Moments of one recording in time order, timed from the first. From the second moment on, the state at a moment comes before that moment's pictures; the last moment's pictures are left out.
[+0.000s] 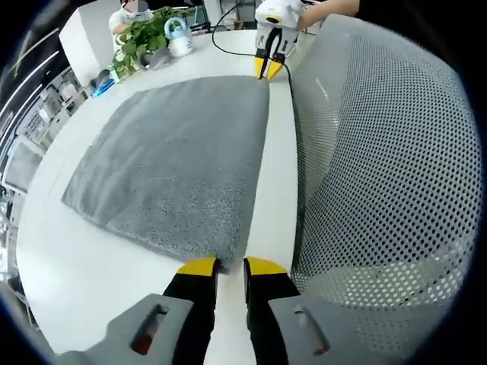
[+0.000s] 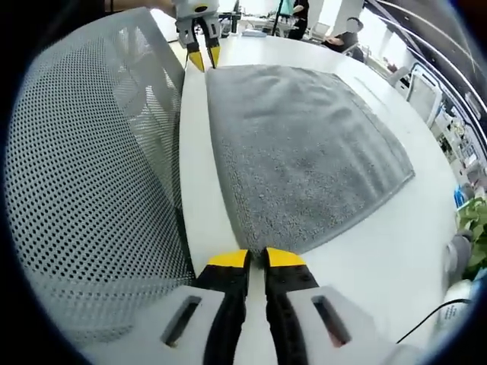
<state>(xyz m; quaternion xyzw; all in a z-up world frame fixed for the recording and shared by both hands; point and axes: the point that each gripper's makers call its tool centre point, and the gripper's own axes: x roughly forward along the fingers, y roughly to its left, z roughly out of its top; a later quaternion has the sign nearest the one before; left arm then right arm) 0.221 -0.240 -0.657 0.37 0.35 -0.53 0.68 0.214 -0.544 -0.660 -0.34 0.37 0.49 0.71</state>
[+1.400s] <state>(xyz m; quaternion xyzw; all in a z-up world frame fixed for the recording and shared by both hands) 0.276 -0.280 -0.477 0.13 0.18 -0.43 0.88 0.284 -0.549 -0.469 0.13 0.17 0.34 0.92</state>
